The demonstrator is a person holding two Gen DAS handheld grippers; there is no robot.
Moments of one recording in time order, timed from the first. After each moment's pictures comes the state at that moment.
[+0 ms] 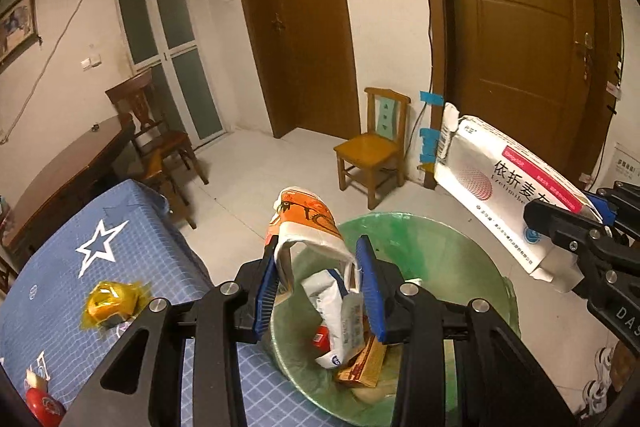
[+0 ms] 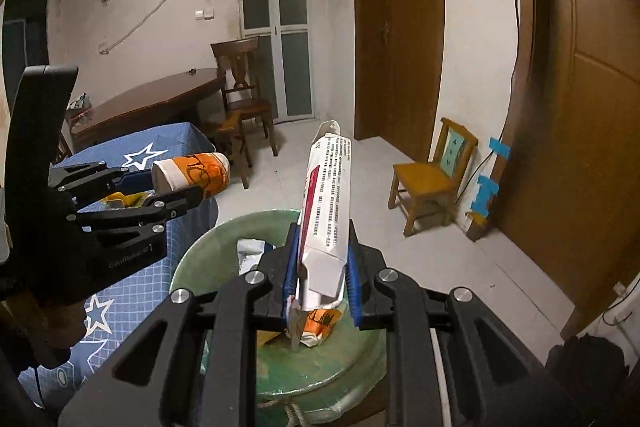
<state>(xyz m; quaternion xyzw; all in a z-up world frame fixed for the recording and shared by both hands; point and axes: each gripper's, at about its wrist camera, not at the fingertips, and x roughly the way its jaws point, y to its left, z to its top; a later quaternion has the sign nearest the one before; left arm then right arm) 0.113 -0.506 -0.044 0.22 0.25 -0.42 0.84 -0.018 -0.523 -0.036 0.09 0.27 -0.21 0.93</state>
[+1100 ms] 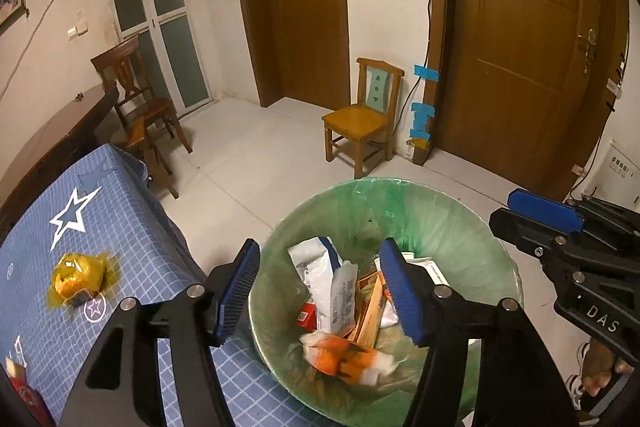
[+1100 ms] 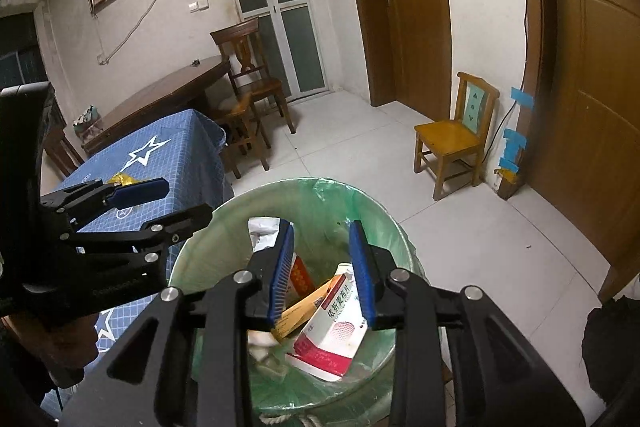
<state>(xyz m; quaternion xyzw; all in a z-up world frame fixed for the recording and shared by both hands) 0.144 -0.486 -0.085 0.22 0.31 -0.43 0.82 0.002 -0.554 -0.064 0.16 0.30 -0.18 0.92</state>
